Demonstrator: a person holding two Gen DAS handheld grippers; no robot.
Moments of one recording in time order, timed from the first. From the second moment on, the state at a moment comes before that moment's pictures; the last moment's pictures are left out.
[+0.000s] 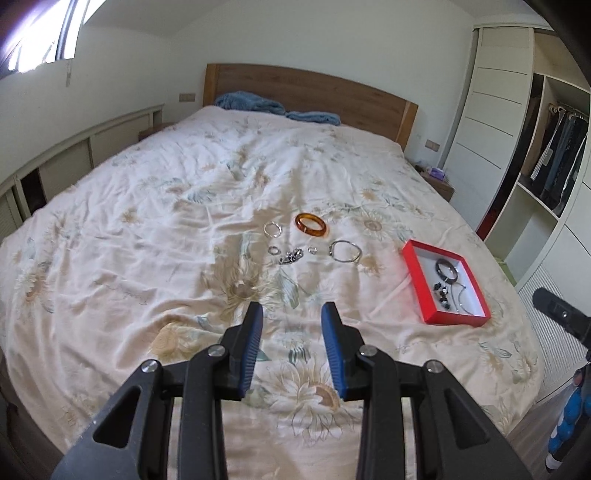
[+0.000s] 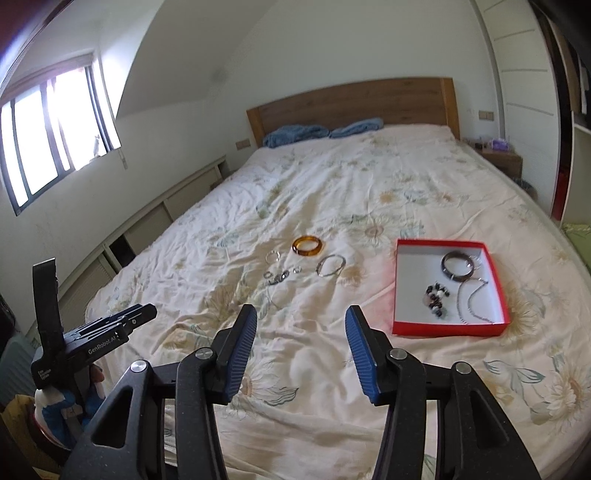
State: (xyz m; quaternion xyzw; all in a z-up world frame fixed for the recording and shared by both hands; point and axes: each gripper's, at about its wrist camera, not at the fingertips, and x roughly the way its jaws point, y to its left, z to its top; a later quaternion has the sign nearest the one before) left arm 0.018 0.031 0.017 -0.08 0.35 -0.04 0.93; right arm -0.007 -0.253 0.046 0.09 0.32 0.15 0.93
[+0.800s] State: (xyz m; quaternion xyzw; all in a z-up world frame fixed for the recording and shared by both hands) left arm 0.233 0.005 -0.090 -0.09 0.41 -0.11 0.90; right arm 0.223 -0.219 -0.083 0.09 0.44 0.17 0.87
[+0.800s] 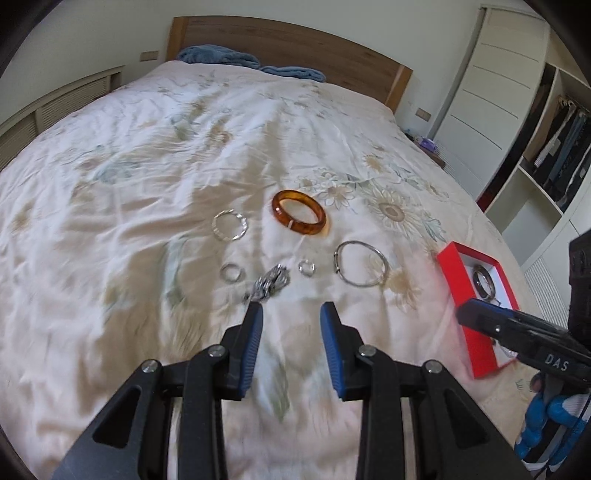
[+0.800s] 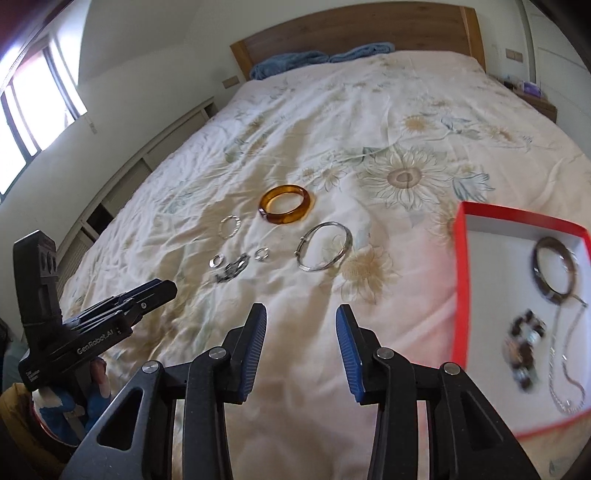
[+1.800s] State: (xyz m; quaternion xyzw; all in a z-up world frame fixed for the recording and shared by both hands) left arm 0.312 -0.017 -0.155 0.00 0.46 -0.18 0.87; right arm 0.329 -0.209 -0.144 0.10 0.48 0.15 0.86
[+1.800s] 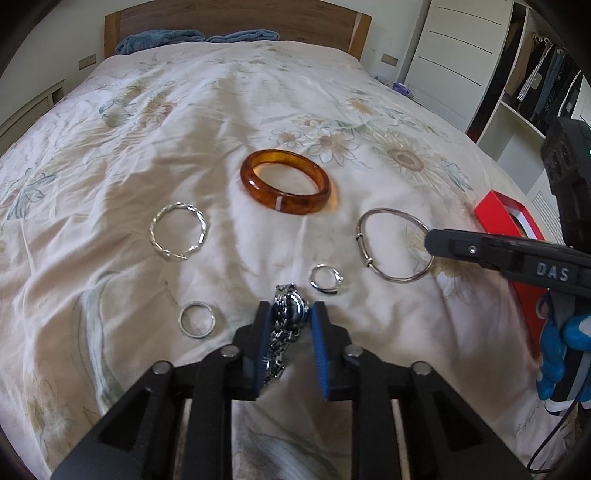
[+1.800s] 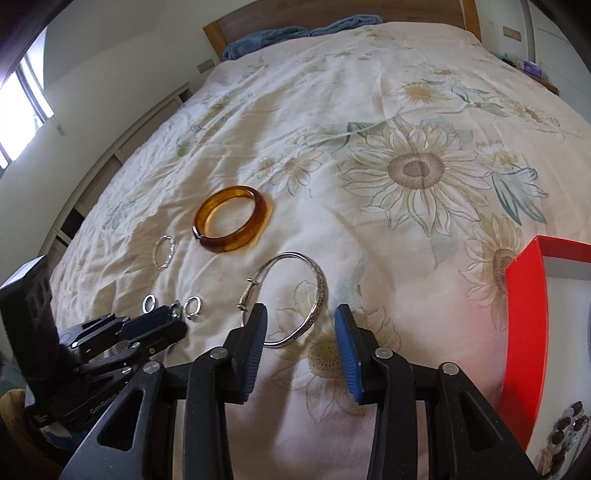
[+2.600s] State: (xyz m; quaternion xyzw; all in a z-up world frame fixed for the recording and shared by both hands) left arm 0.307 -0.013 -0.148 -0.04 0.47 -0.16 0.87; right arm 0.335 -0.198 -0.142 0.07 0.49 0.15 0.86
